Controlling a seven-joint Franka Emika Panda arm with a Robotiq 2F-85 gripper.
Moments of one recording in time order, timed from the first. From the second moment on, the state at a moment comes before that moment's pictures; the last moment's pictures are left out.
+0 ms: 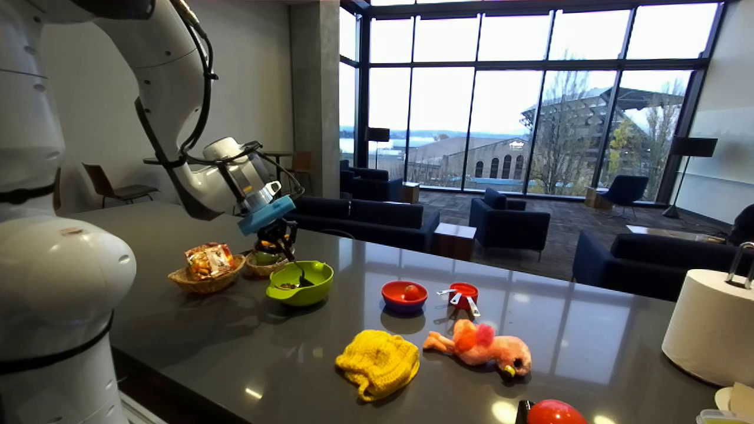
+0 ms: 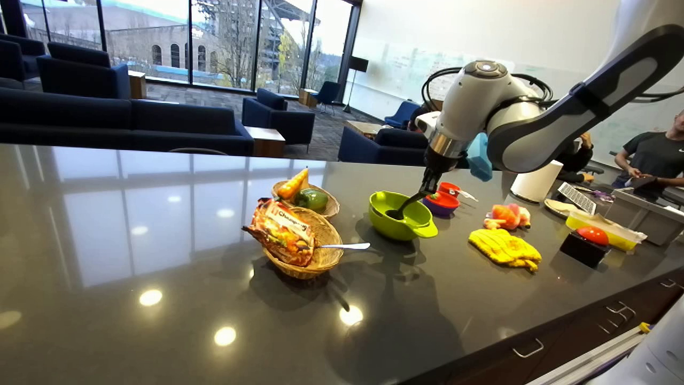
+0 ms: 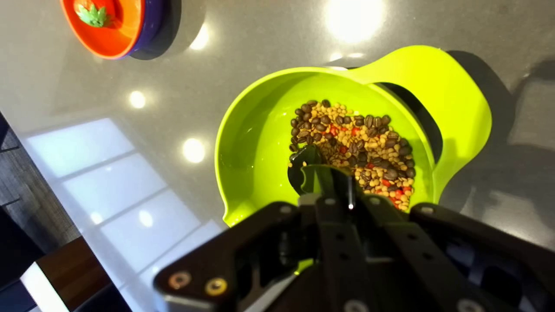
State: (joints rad) arm 0.12 -0.02 0.05 -2.53 -0.92 2.71 0.08
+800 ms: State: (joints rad) arm 0.12 -0.02 0.05 -2.53 -0.92 2.71 0.08
